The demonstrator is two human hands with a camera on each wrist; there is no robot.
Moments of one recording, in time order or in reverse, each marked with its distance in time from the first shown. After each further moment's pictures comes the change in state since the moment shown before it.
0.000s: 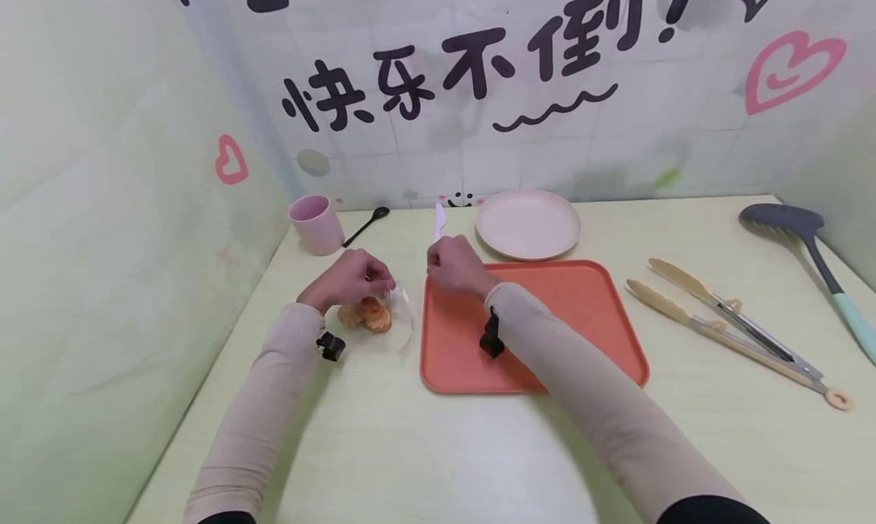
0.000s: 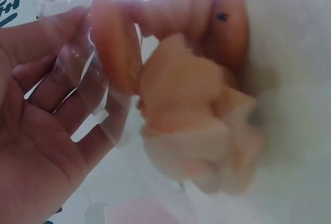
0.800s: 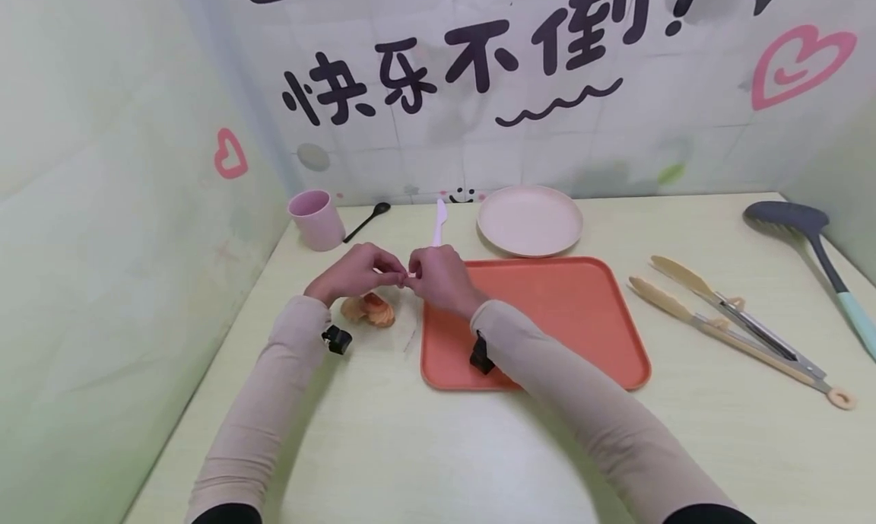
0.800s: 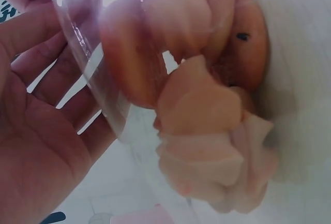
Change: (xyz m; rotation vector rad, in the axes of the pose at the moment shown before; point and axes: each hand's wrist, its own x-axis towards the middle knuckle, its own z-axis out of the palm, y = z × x) left_hand 0.006 0.006 0.002 -0.034 -0.021 0.061; right_hand -0.013 -0.023 0.017 -0.016 0.094 -0.033
